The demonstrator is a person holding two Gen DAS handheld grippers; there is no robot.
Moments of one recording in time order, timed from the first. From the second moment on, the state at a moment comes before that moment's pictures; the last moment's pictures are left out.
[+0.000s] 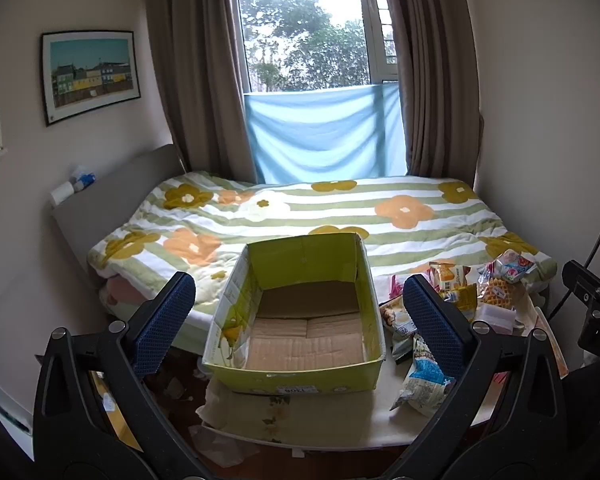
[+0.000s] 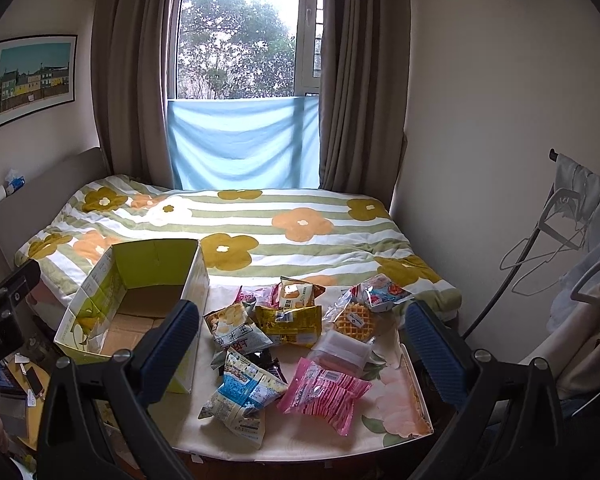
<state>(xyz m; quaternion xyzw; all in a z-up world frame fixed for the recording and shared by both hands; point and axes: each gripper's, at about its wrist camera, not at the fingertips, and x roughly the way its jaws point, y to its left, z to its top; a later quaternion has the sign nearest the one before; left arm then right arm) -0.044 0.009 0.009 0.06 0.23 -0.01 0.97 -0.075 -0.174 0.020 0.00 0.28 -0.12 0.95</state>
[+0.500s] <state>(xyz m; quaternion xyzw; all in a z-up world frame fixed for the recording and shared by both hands) -0.052 0.012 0.013 0.04 0.22 -0.01 0.97 -0.081 -0.170 0.025 0.00 0.26 -0.12 0.96</state>
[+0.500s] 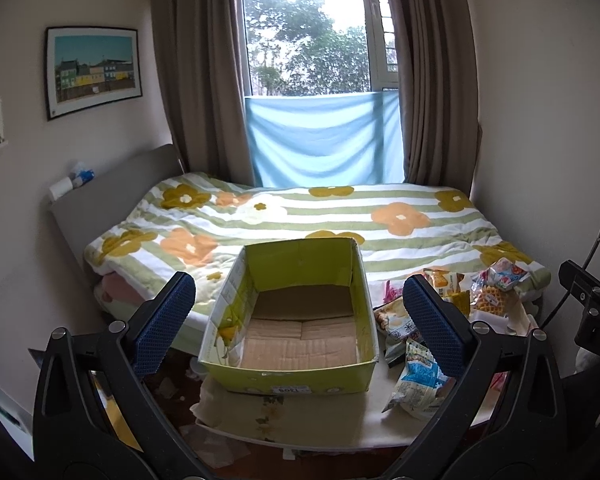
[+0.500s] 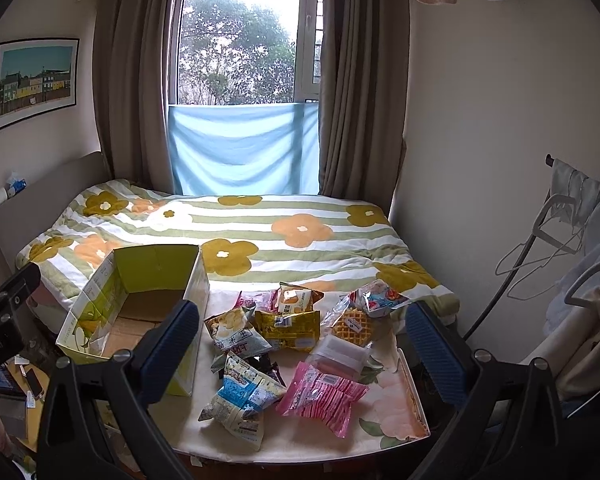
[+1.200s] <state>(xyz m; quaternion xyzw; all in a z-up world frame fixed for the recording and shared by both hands) -0.050 0.010 0.013 0.04 0.23 -0.02 0.97 -0.083 -0.175 0.025 0.00 0.26 -0.13 0.96</state>
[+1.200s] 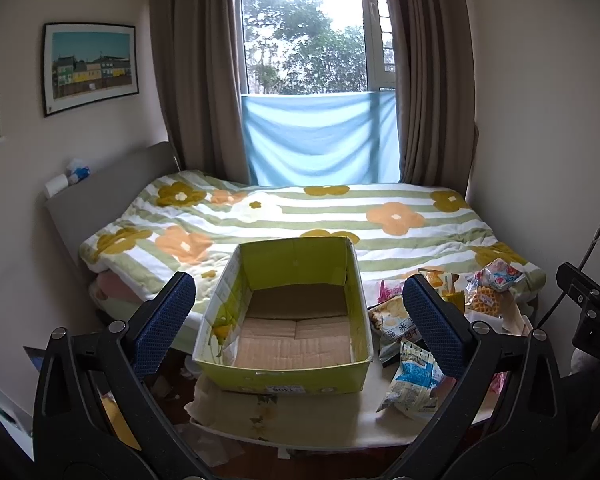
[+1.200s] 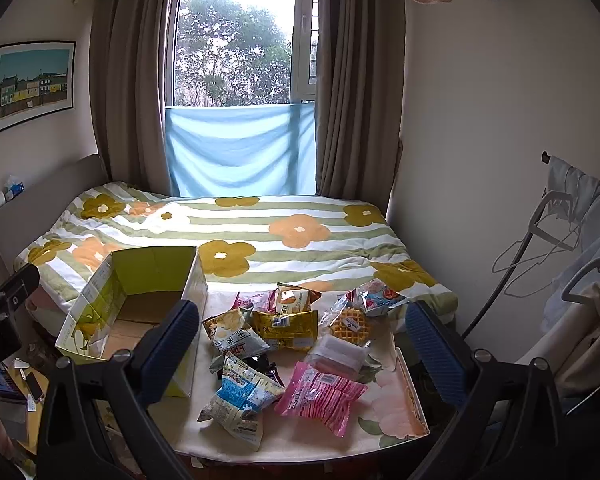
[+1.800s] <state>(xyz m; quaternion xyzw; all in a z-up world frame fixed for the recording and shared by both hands) -0.038 0.000 0.009 0.05 0.24 -0.02 0.97 -0.074 -0.177 0.022 0.01 0.28 -0.13 0.95</state>
